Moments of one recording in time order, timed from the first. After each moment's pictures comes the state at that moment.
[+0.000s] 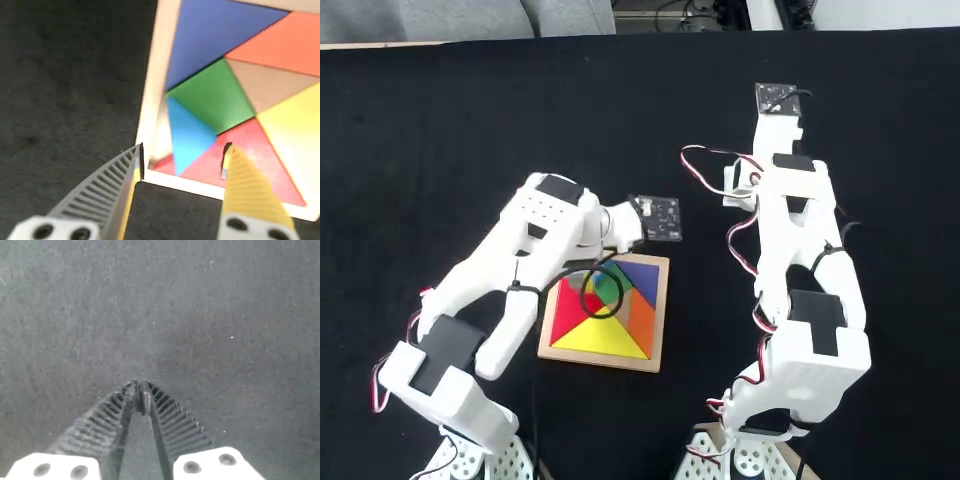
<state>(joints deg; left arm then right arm) 18.2 6.5 19.0 63.0 -65.4 7.3 13.0 15.2 48.0 1.5</state>
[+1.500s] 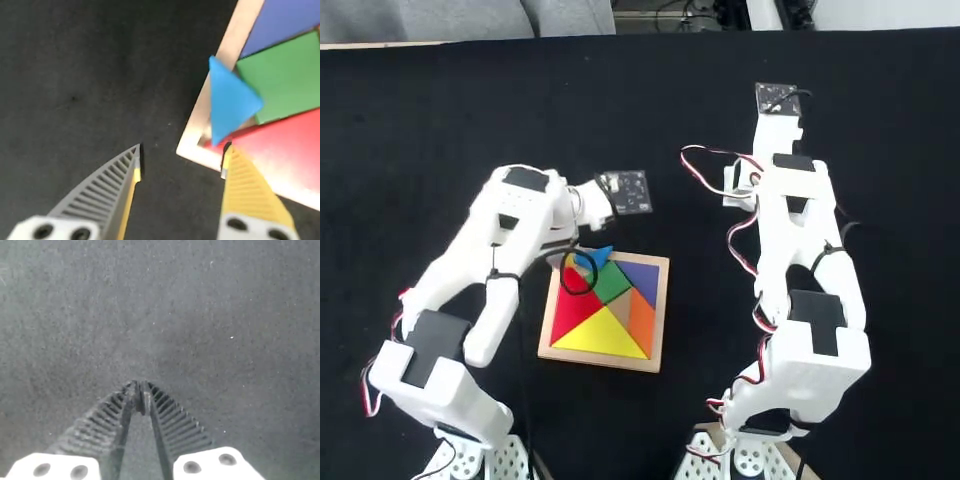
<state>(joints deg) 10.0 6.9 19.5 56.0 -66.4 7.3 13.0 15.2 48.0 1.5</state>
